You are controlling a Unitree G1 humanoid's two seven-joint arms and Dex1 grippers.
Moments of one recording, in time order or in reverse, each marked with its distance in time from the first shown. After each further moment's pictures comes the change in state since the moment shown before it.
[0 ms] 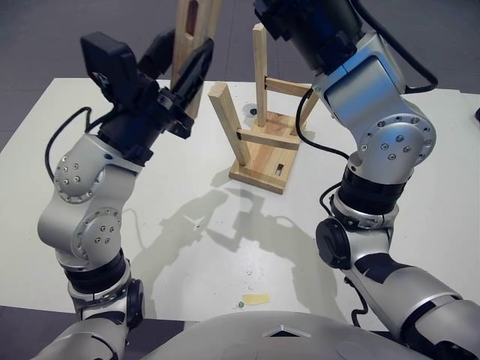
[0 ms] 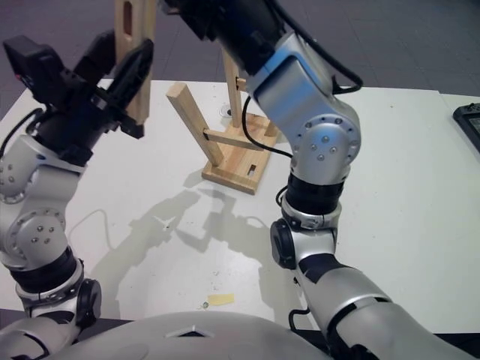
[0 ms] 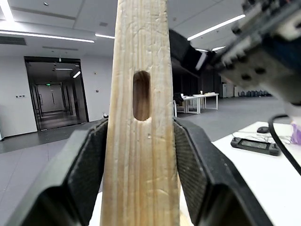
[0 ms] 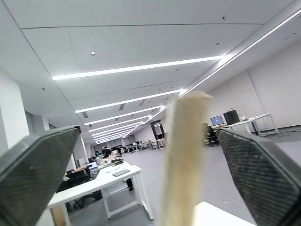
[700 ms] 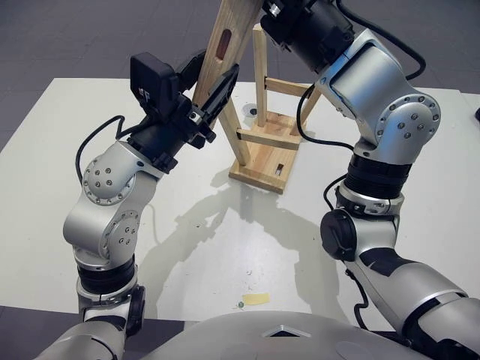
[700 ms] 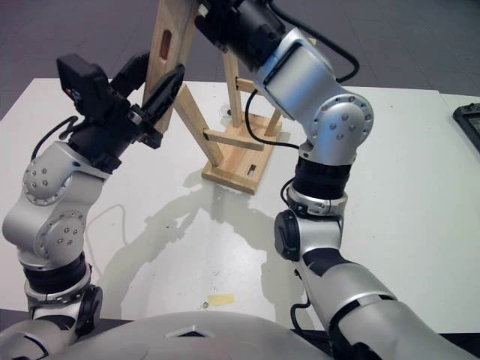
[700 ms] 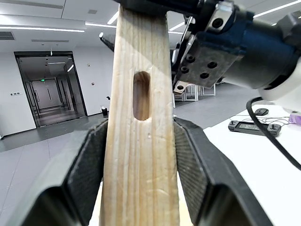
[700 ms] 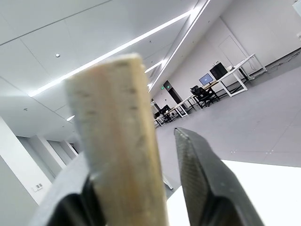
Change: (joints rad) left arm 0.012 0.003 -0.098 0.025 0.108 -0.044 0.003; right arm -0.023 -0.053 -0.095 0.146 0.290 0.152 -0.277
